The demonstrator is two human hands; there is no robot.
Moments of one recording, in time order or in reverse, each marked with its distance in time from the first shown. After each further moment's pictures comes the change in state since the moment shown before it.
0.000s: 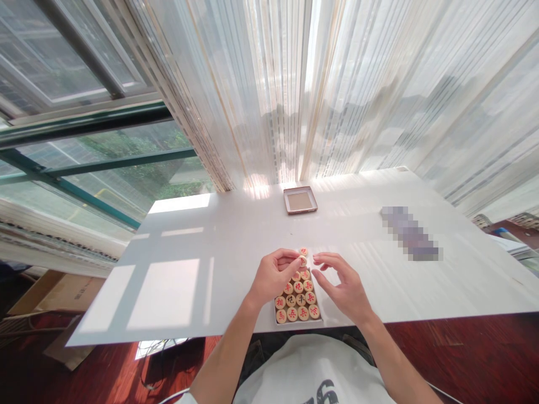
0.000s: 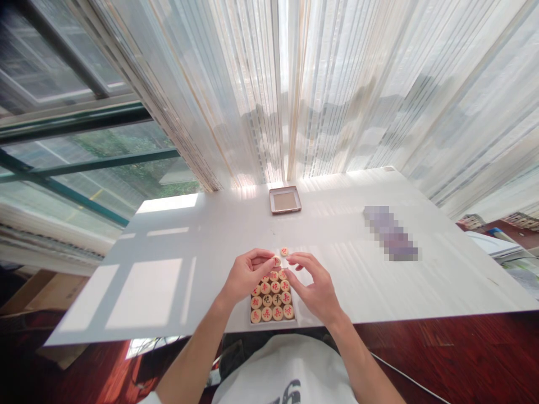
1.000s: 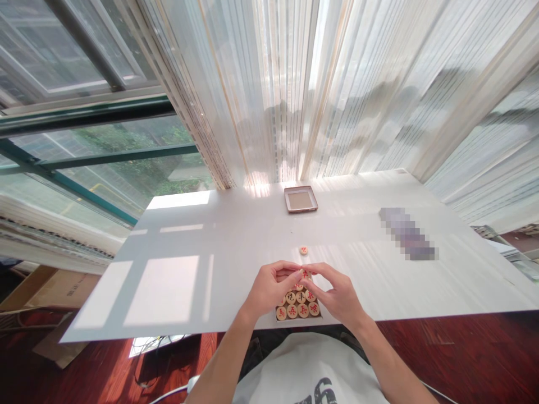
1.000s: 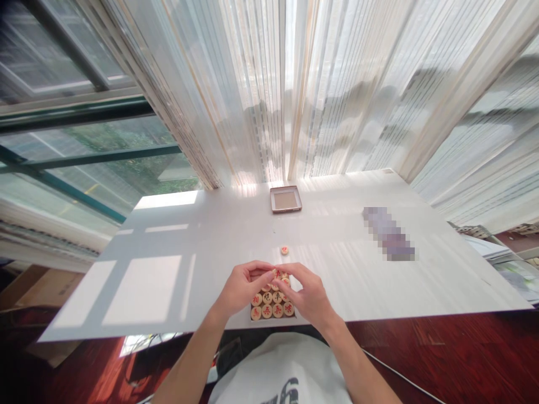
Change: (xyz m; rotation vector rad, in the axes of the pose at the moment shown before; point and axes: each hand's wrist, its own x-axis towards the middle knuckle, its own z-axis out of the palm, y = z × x) left_hand -0.027 -0.001 -0.006 0.035 -0.078 -0.026; right_hand -0.008 -0.010 0.011 -0.026 -0.165 -0.010
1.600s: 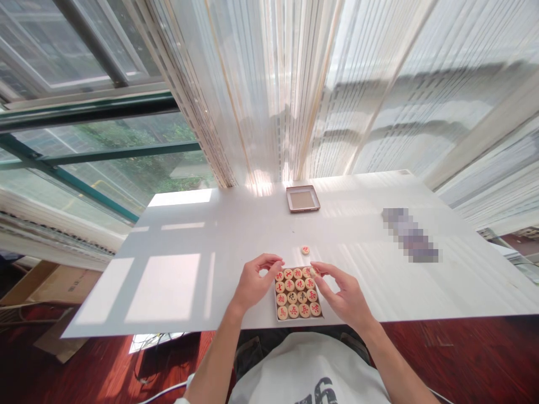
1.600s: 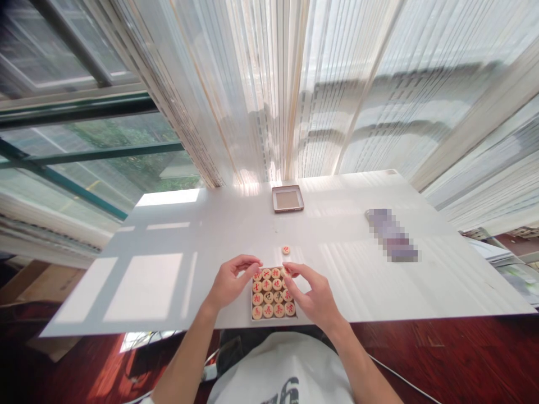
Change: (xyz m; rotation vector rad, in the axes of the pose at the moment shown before) left_hand 0.000 -0.010 -0.036 0.318 0.194 0.176; right_hand -0.007 0.004 -0.005 -0.060 0.038 0.132
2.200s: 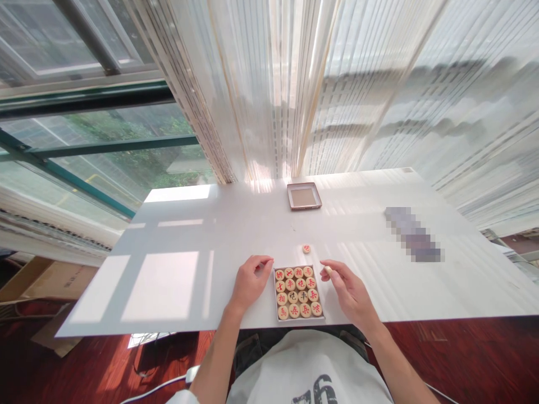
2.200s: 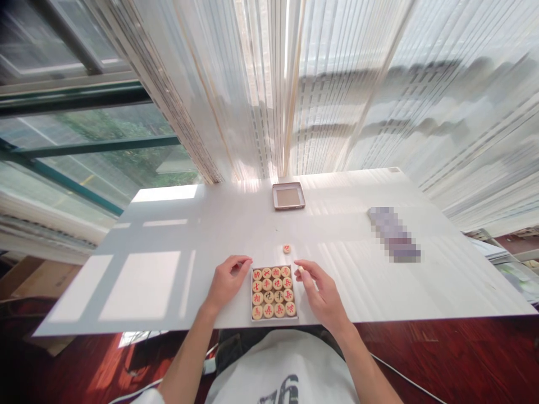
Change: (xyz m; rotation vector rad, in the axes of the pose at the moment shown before) left_hand -0.002 -0.044 -0.009 0.341 0.205 0.119; right_hand -0.009 0.024 -0.004 0.176 0.013 0.149
